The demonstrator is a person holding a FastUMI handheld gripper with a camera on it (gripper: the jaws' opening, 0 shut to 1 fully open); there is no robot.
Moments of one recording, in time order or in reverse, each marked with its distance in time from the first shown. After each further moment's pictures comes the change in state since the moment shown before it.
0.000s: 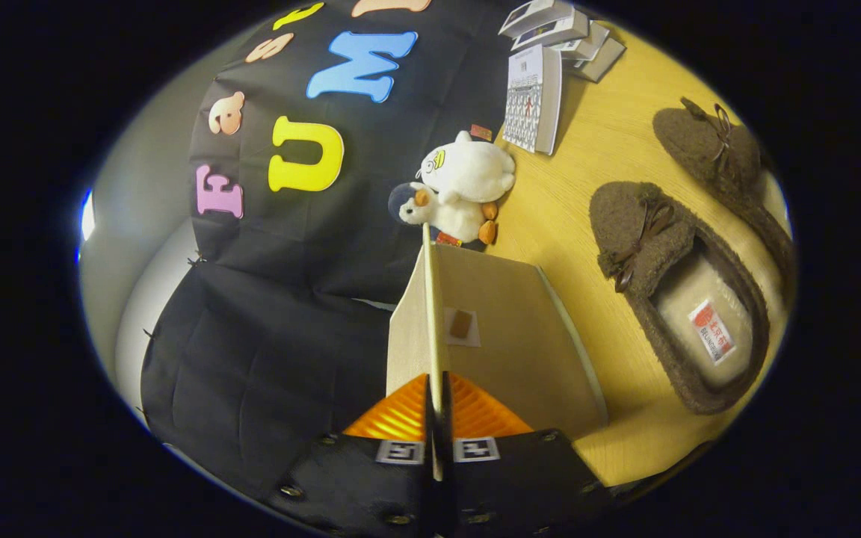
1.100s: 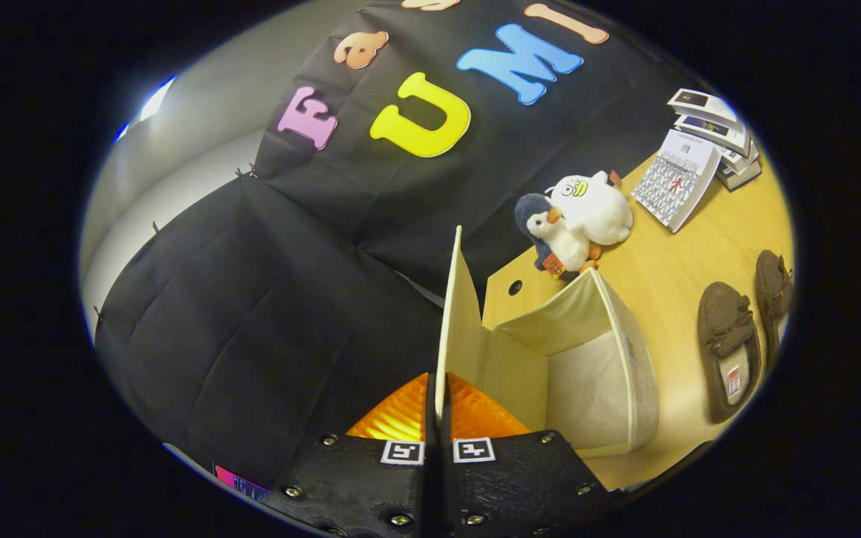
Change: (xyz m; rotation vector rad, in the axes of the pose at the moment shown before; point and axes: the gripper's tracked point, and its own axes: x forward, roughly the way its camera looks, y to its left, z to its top) arm 0.024 0.165 -0.036 -0.389 0.015 0.046
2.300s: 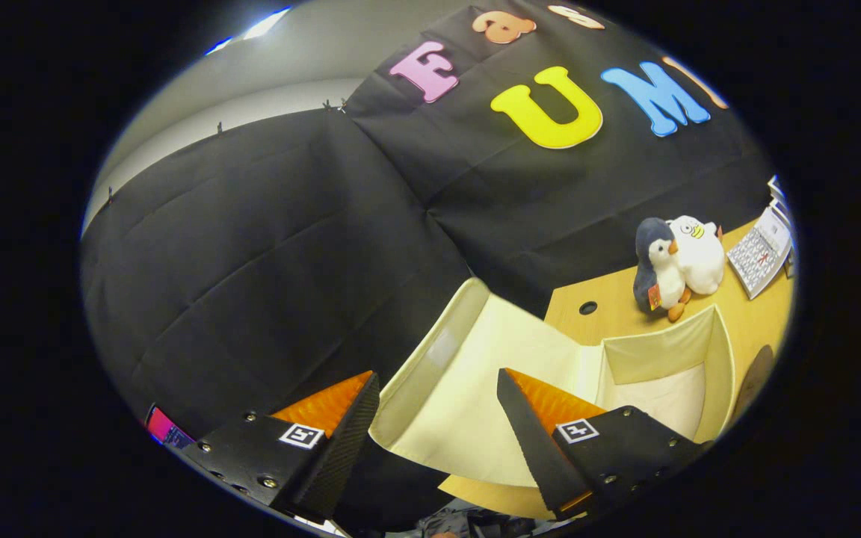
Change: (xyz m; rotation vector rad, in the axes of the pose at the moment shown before) arm 0.076 0.113 -0.053 -0.400 0.006 0.078
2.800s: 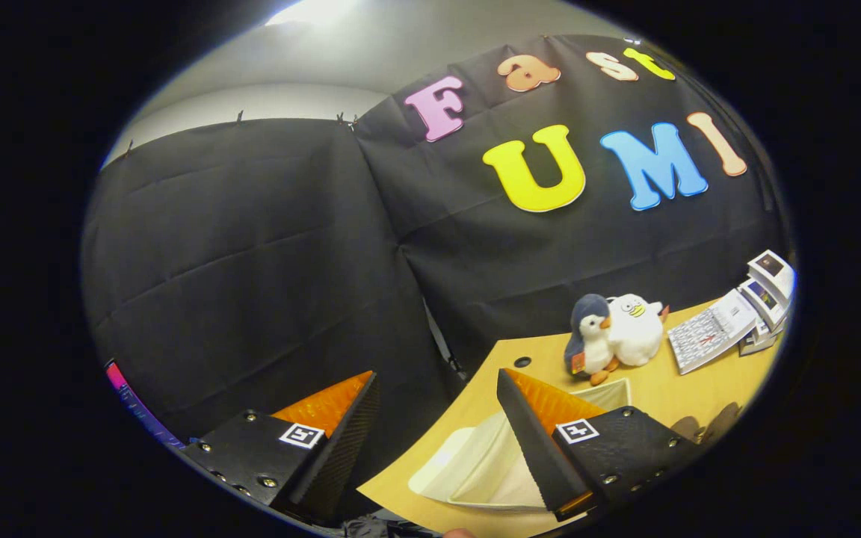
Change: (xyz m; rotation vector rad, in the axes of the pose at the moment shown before) arm -0.077 -0.081 0.054 -0.169 -0.135 -0.165
